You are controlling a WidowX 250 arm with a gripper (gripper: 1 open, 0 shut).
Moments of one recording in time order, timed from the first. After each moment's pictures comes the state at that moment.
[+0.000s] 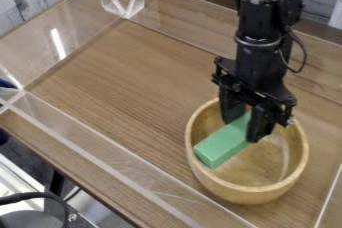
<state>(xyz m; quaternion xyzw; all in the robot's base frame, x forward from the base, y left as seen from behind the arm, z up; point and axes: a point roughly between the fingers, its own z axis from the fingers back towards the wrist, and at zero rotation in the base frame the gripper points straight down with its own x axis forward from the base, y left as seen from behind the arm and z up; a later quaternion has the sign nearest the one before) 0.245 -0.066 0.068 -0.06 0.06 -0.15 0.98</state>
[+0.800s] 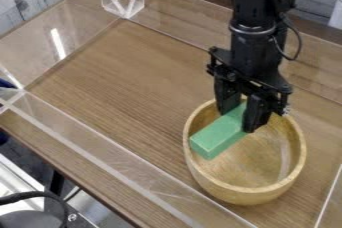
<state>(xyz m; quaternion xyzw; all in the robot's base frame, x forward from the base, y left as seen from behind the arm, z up) 0.247 -0.059 0.078 -0.06 0.05 -0.14 0.99</state>
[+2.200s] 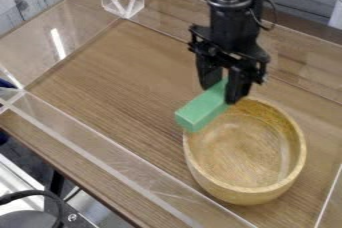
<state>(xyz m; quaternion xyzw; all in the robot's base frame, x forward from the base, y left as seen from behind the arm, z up) 0.265 -0.018 0.090 -0.05 0.03 -0.10 0.99</state>
